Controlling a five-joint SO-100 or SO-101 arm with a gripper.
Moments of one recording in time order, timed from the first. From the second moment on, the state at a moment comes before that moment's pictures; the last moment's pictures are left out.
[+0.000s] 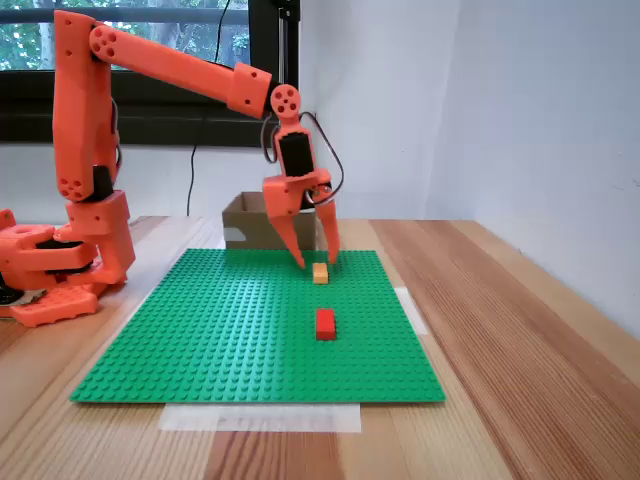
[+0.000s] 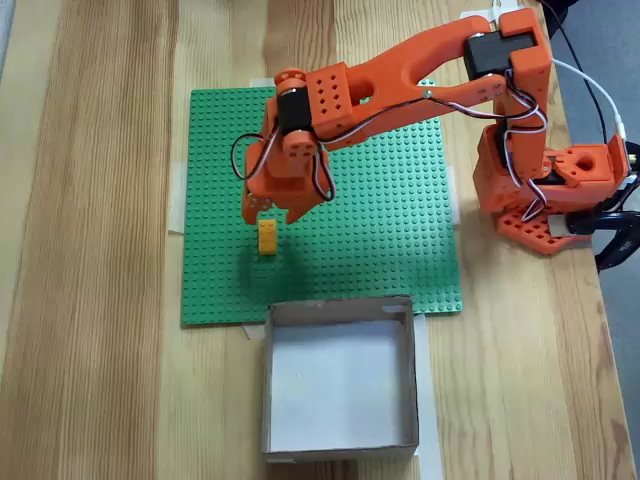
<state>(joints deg) -6.9 78.8 95.7 62.0 3.6</state>
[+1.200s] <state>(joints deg) -8.0 69.2 88.6 61.9 3.4</state>
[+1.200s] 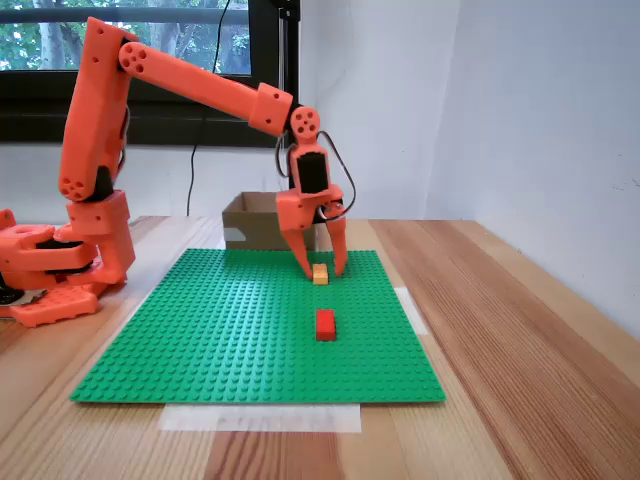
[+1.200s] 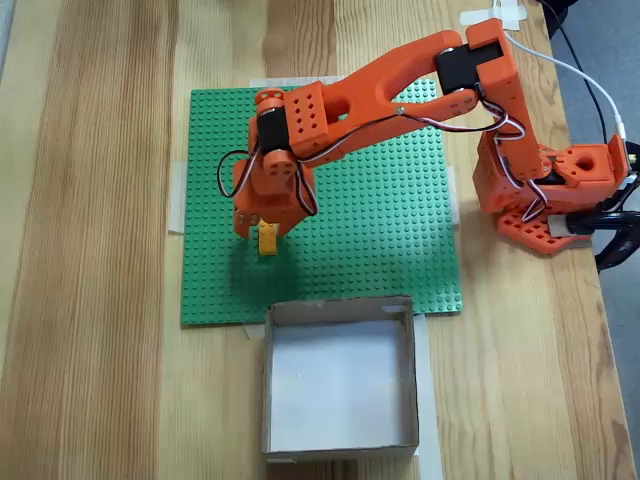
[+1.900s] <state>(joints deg) -6.9 69.0 88.2 61.5 2.2</state>
